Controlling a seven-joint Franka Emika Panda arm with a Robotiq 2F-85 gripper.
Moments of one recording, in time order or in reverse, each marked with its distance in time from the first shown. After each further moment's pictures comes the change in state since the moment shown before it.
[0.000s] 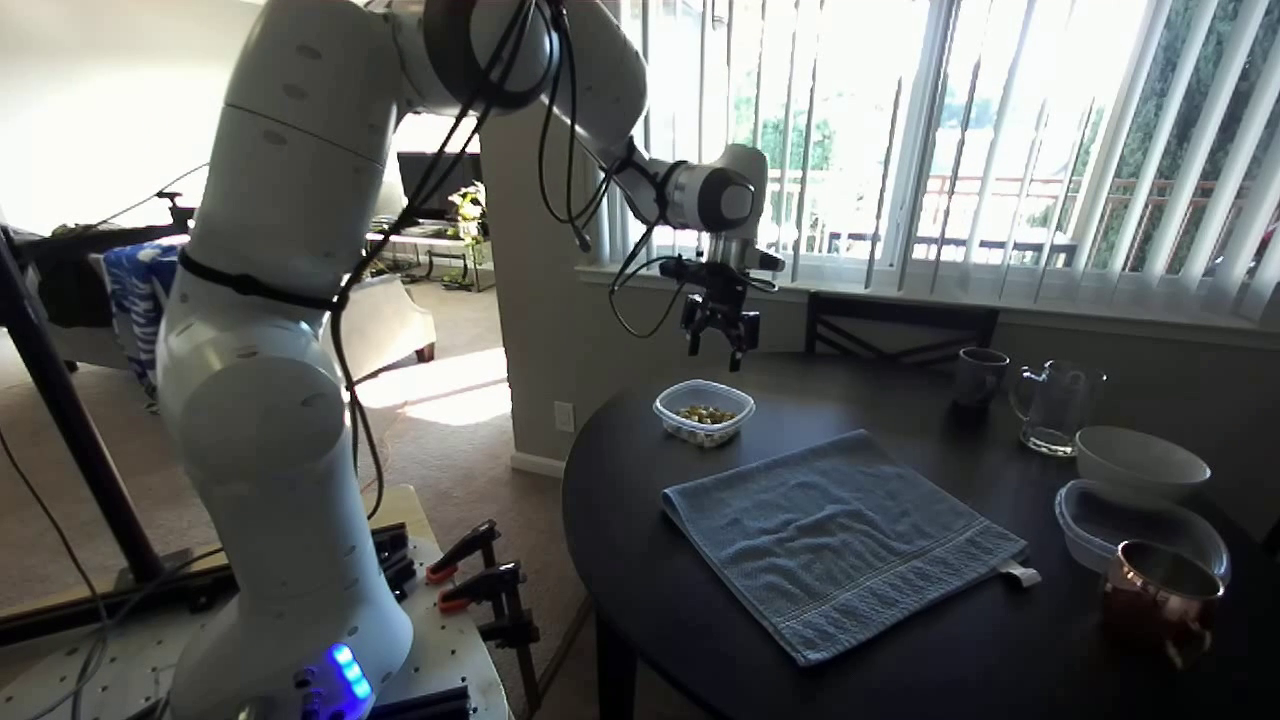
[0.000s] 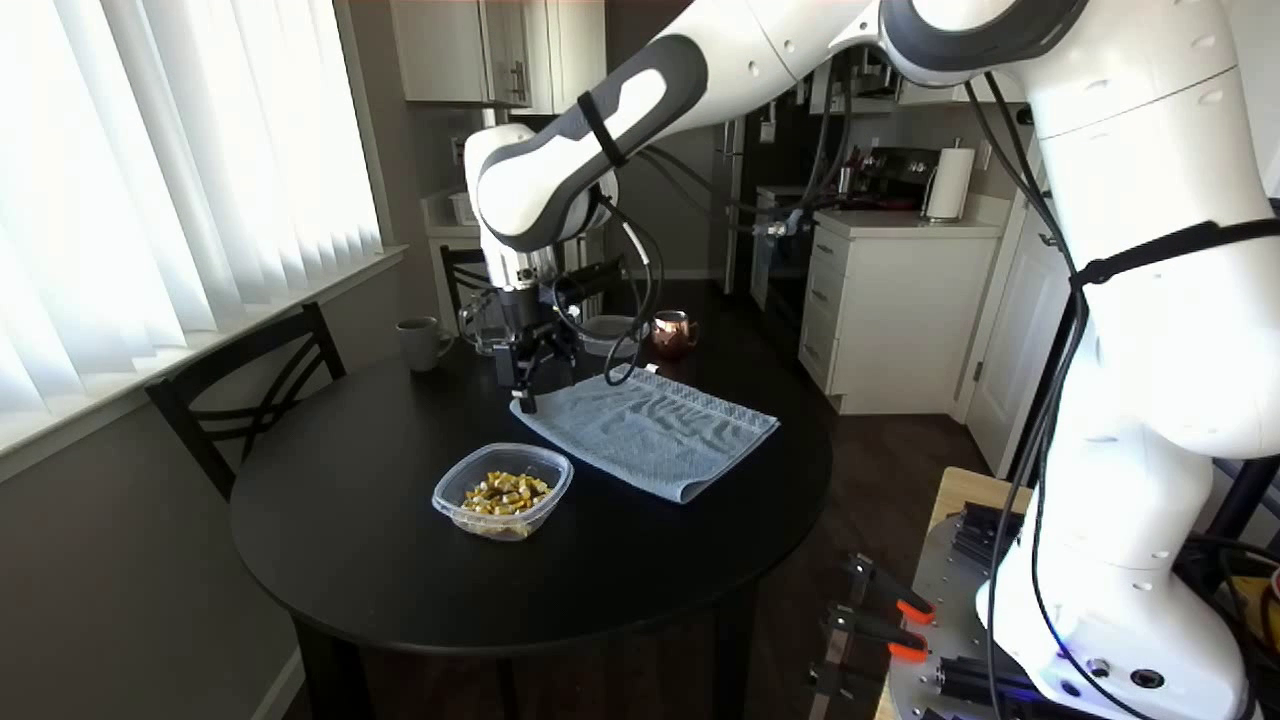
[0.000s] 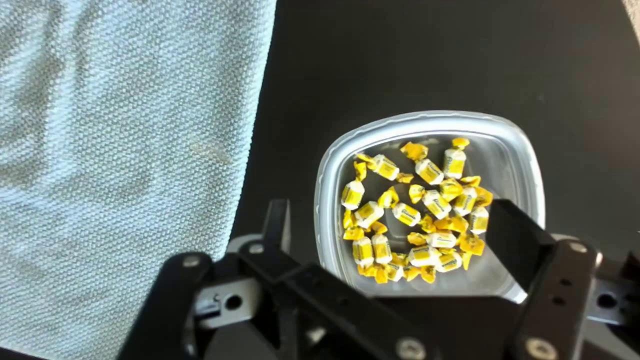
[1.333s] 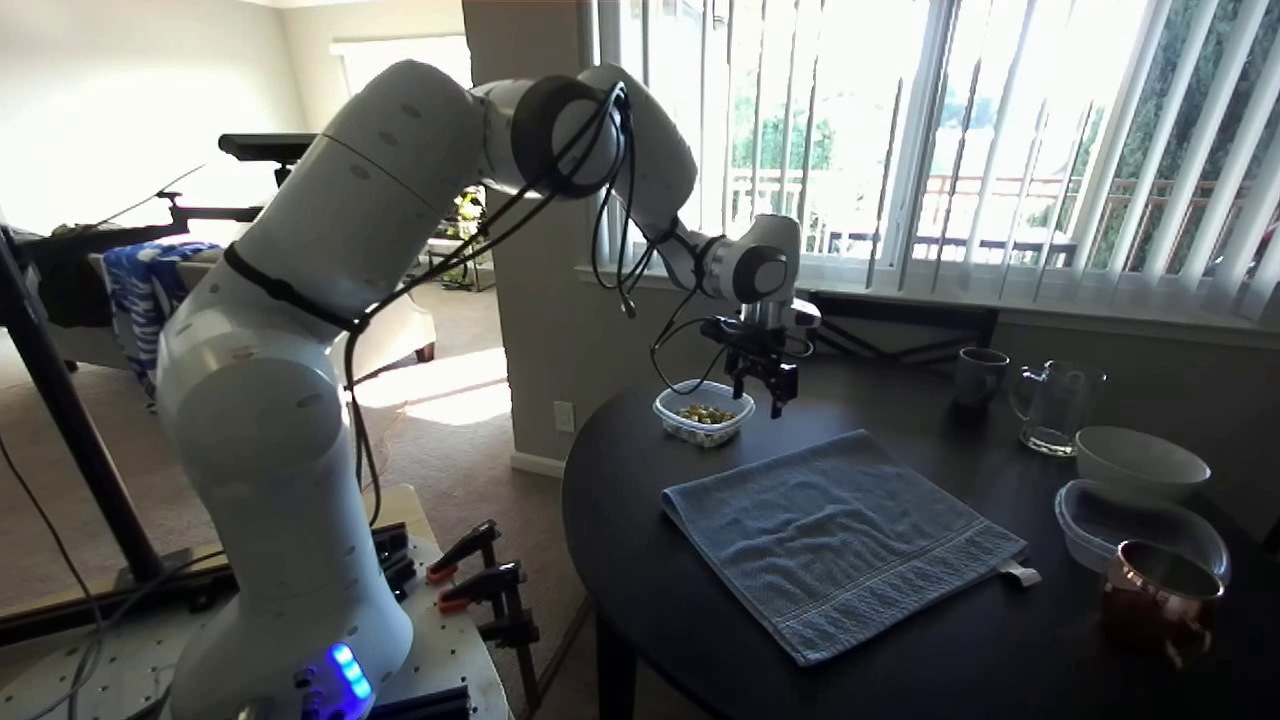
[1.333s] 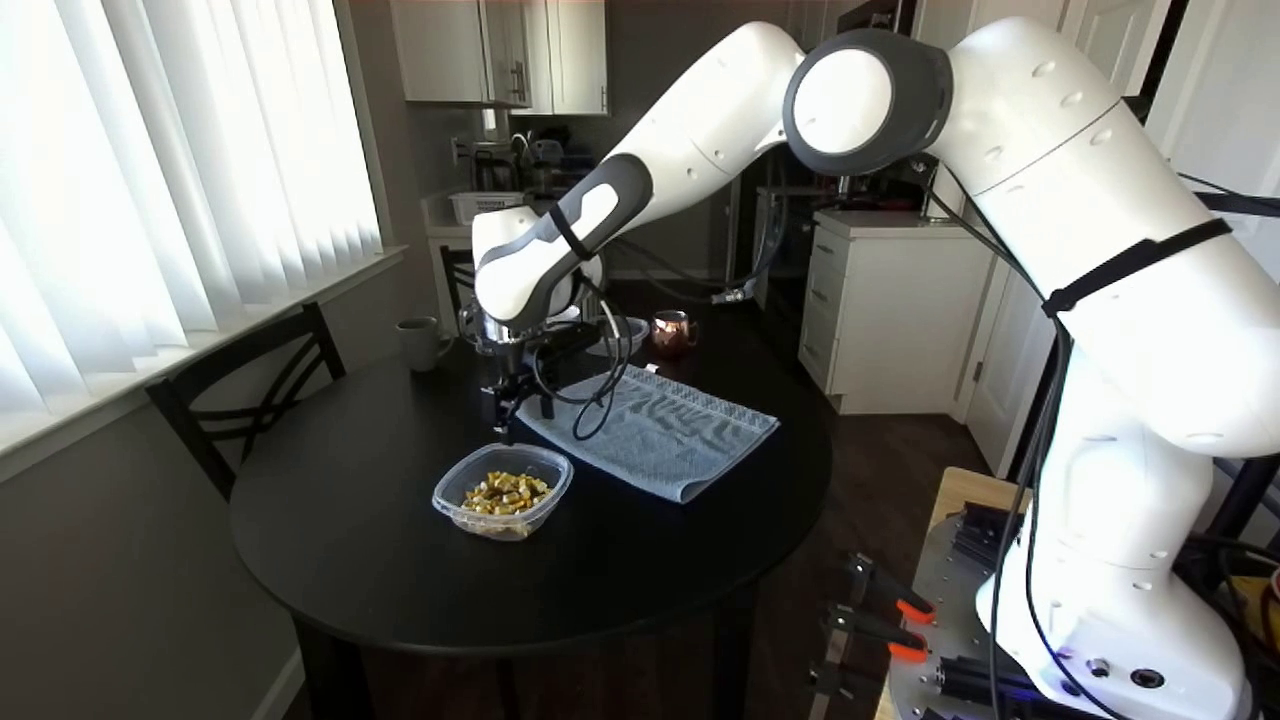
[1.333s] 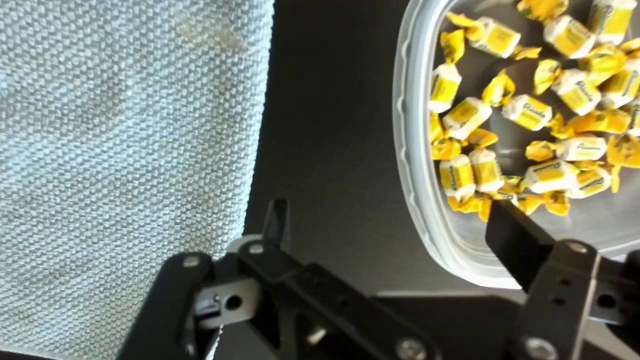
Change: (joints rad) arm -0.023 0.298 -0.042 0.209 0.002 0.211 0.024
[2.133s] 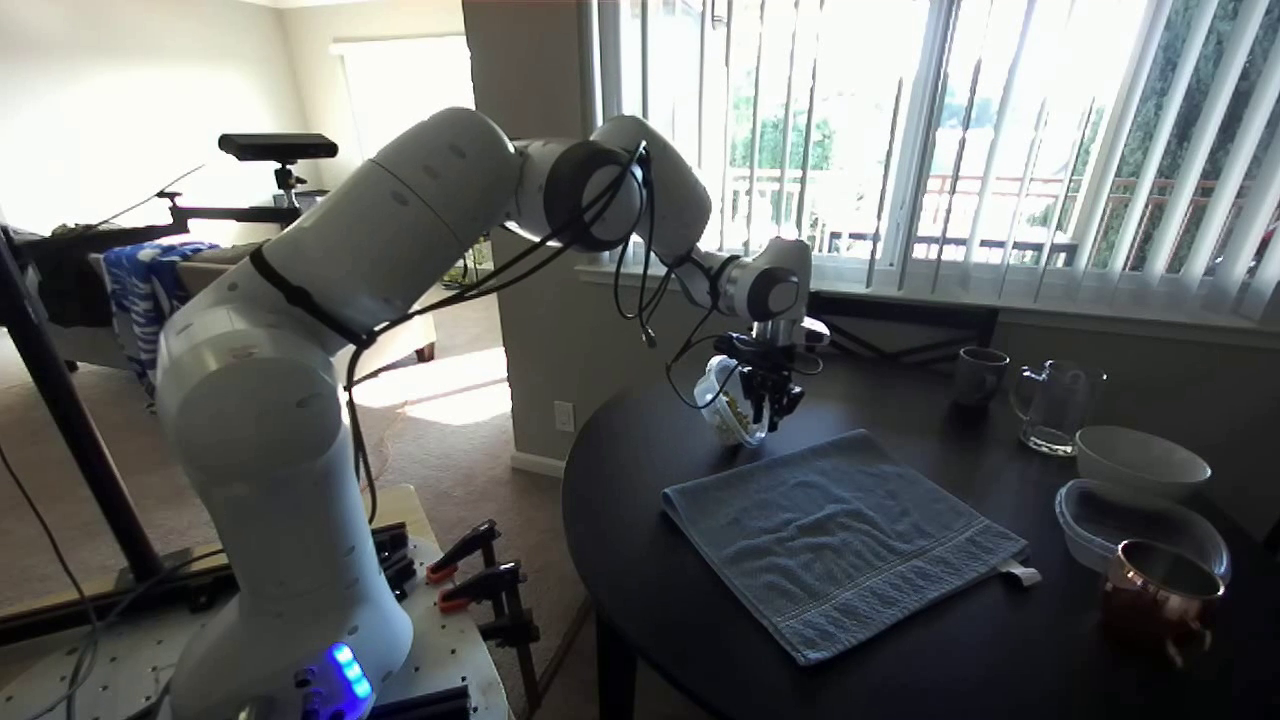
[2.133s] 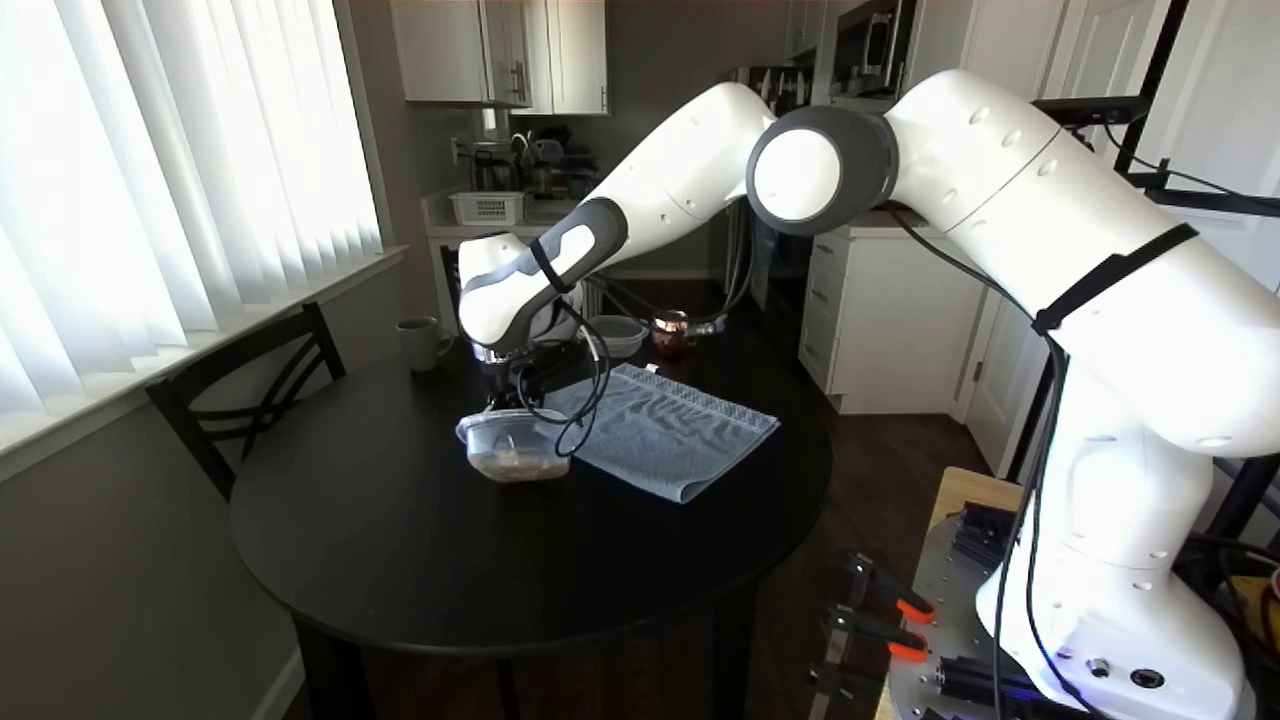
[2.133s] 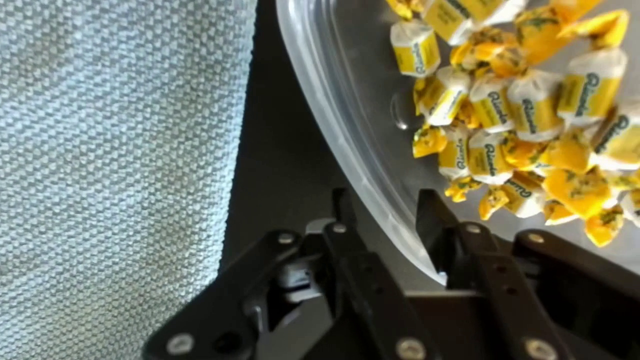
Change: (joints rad) arm 0.000 0.175 -0.001 0.218 0.000 -0.063 -0.001
